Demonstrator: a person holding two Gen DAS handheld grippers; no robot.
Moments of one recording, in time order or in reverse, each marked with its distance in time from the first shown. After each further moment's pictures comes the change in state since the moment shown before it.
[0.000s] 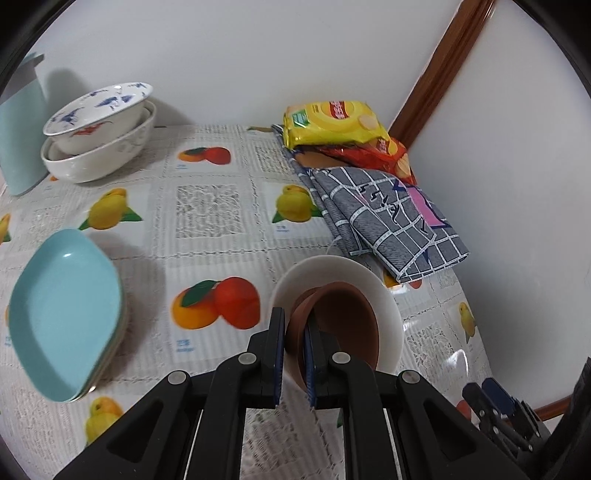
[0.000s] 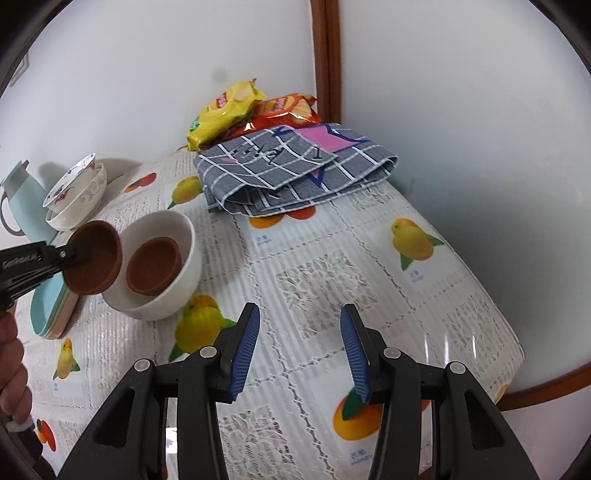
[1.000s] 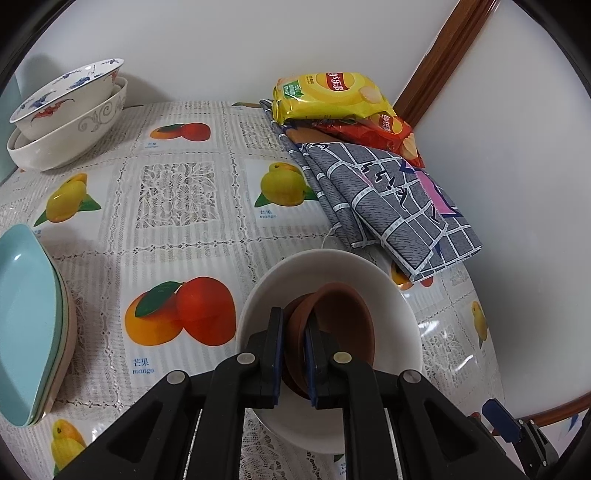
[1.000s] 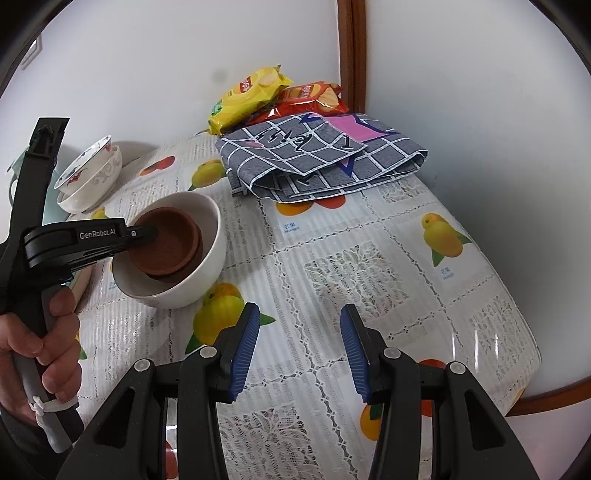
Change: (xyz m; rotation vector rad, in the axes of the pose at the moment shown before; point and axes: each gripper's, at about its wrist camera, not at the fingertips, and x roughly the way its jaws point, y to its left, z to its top) left arm 0.051 -0.008 0.005 -0.001 0.048 -0.022; right arm 0.010 0.021 -0.001 -0.052 0.037 0.055
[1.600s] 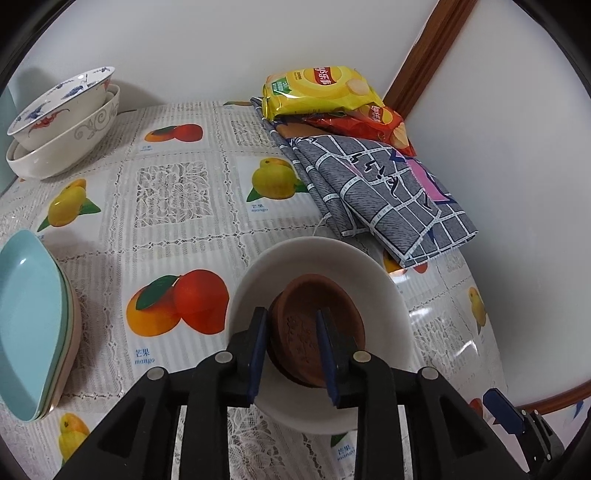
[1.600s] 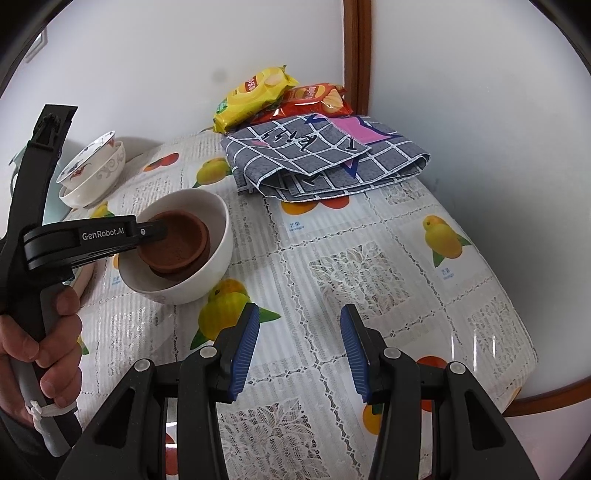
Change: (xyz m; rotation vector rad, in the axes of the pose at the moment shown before) left arm -0.009 -0.008 -0.006 0.042 0.021 0.008; right arm -0.006 0.007 0.000 -0.019 0.001 -0.011
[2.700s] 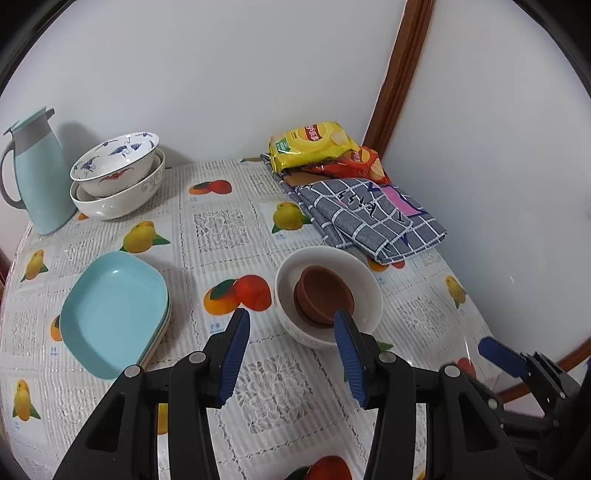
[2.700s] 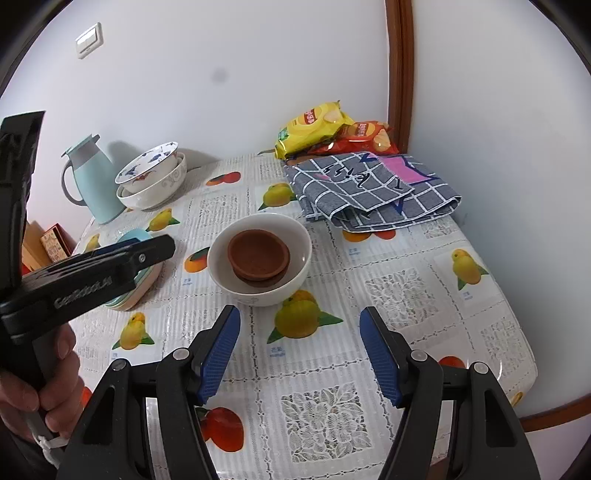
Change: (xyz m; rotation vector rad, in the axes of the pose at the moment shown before) left arm -0.116 0.008 -0.039 0.108 -0.154 0.064; right arm -0.065 0.042 0.000 -0.074 -0.077 0.119
